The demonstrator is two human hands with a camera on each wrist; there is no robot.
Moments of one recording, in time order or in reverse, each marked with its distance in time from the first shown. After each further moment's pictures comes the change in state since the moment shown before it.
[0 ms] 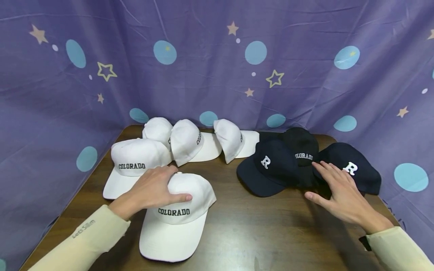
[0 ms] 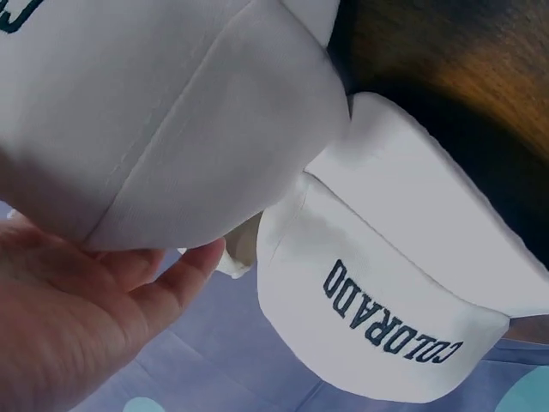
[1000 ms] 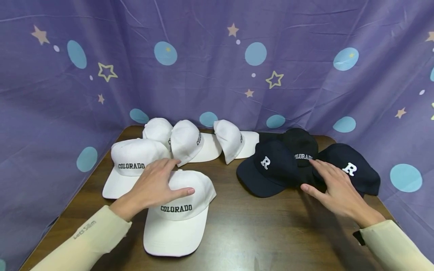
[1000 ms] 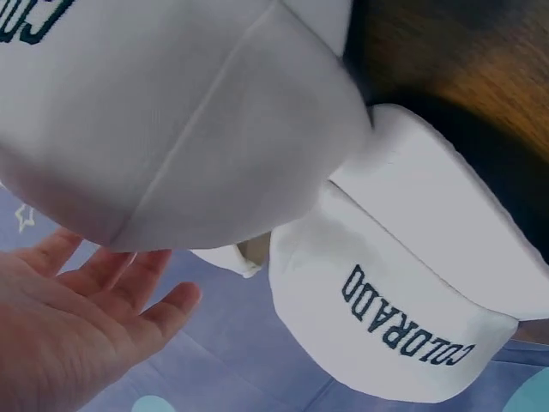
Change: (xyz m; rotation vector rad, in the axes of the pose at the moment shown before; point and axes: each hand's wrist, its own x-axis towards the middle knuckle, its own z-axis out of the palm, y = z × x) left_hand 0.003 0.002 -0.001 -0.055 0.085 -0.003; right_hand 0.014 -0.008 -0.002 0.038 0.024 0.030
